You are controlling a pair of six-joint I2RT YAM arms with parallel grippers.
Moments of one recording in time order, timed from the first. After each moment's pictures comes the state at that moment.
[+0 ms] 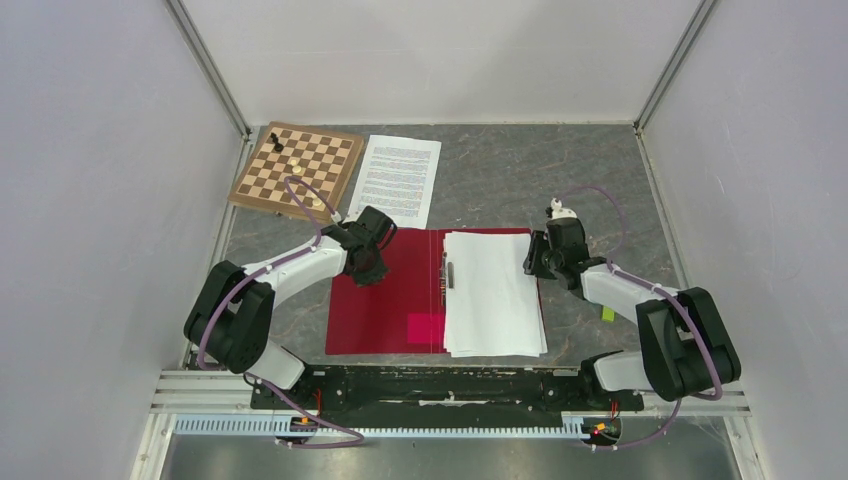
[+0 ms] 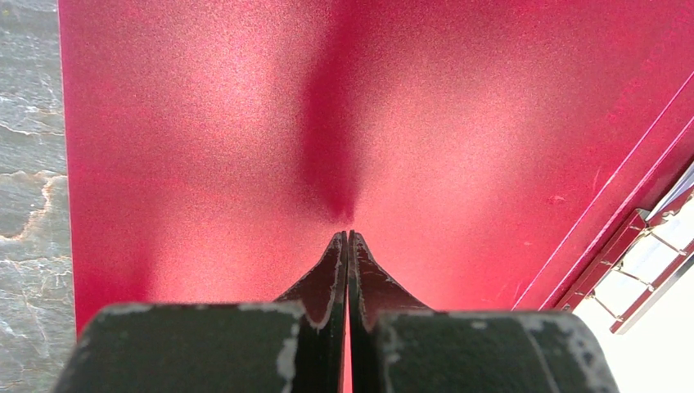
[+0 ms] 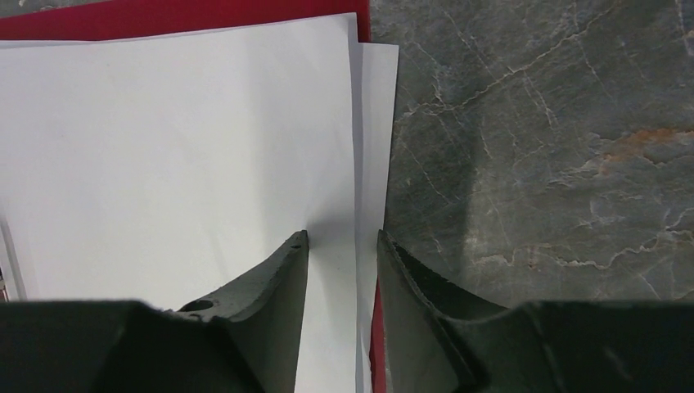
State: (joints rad) left arm -0.56 1.51 0.88 -0.60 -0.20 -0.89; right arm 0.26 1.35 0.52 0.00 0.05 0.37
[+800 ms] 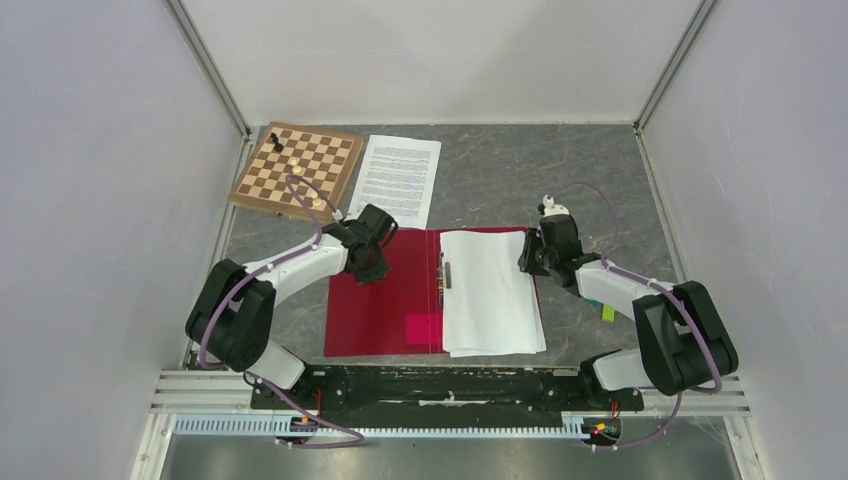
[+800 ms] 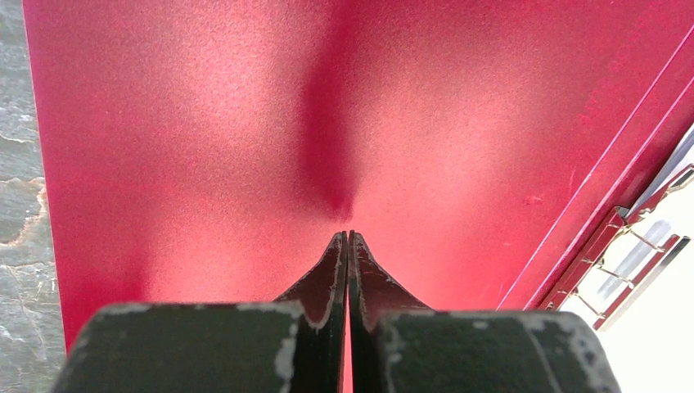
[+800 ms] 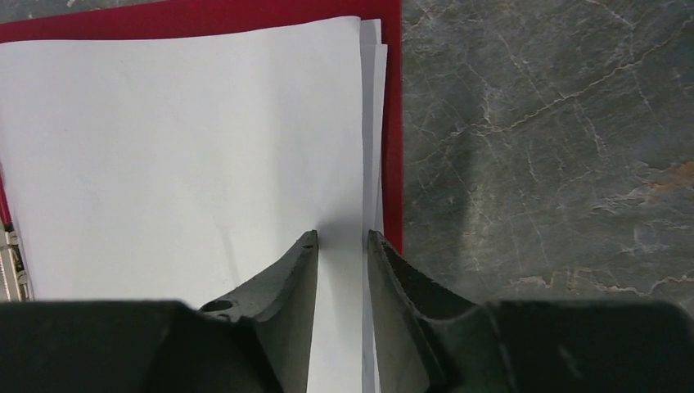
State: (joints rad) left arm -0.56 1.52 0.89 -0.60 -0.20 -0.89; right arm 0.30 1.39 0.55 0.03 0.03 0.37
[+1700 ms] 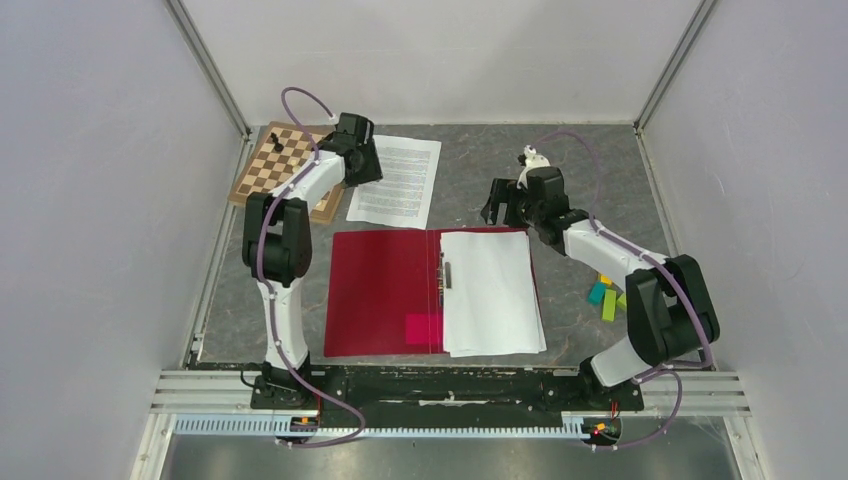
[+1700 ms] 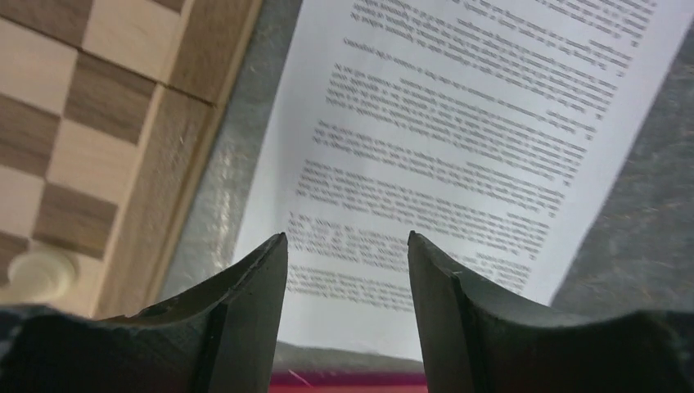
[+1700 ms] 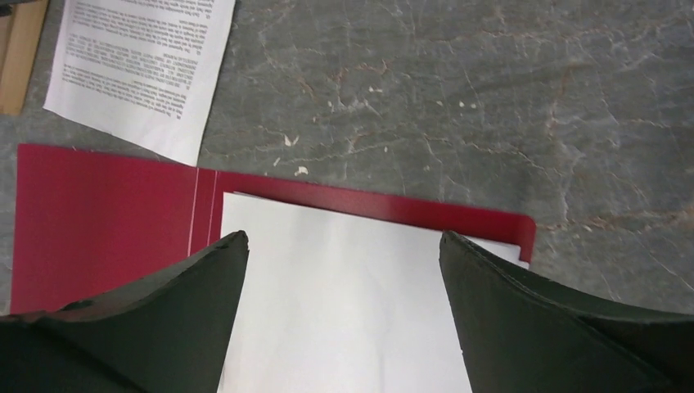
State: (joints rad) left arm -0.25 2.09 1.69 -0.52 -0.13 -0.44; right arm 0.34 1.52 0.91 -0.02 -0.07 0.36
